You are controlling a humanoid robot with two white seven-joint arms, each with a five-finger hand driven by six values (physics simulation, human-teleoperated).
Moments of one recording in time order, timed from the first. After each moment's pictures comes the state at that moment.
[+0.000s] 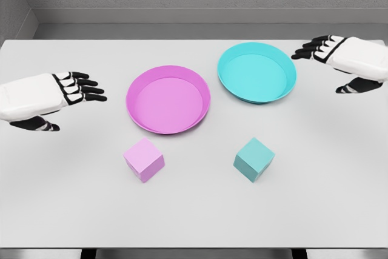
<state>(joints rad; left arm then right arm) -0.53 1.27 -0.72 -1.76 -0.28 -0.61 -0.12 -0.46 -0.91 0.25 -1.58 0.30 -0.61 0.58</state>
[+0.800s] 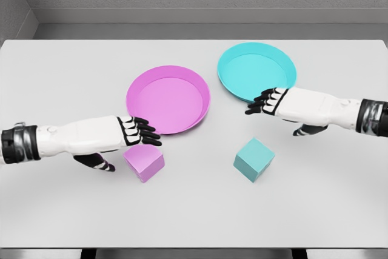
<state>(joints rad) -0.59 1.05 -0.96 -1.76 -0.22 -0.61 -0.20 -0.39 -0.82 0.41 -1.67 0.40 -0.61 0.61</state>
